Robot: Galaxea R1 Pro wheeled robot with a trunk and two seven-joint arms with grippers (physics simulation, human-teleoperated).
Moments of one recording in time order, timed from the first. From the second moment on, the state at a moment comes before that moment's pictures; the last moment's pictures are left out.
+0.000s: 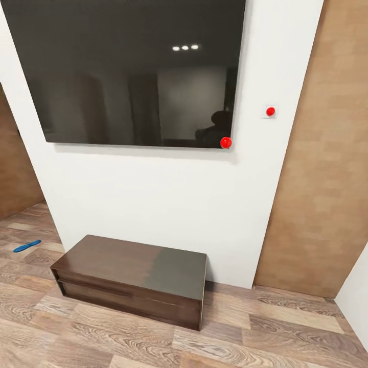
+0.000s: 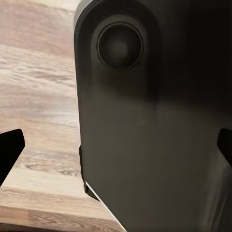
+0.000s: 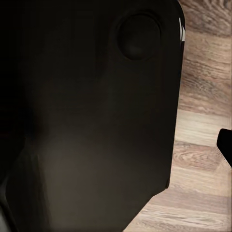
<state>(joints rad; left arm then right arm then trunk) -0.01 0.01 0.00 -0.01 0.00 0.00 0.00 0.00 0.01 -0.01 0.00 0.00 0.00 0.00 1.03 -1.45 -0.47</state>
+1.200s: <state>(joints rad) -0.01 0.01 0.00 -0.01 0.00 0.00 0.00 0.00 0.01 -0.01 0.00 0.00 0.00 0.00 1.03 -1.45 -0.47</state>
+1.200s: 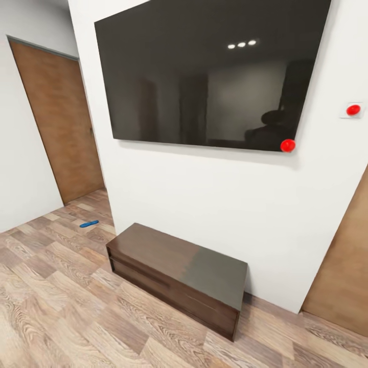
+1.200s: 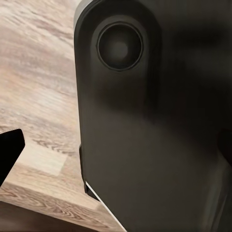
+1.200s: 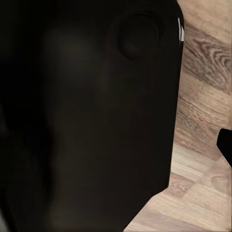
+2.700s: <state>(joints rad) -0.01 0.01 0.00 -0.01 0.00 0.00 0.00 0.00 0.01 0.00 -0.01 0.00 0.00 0.00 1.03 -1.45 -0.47</state>
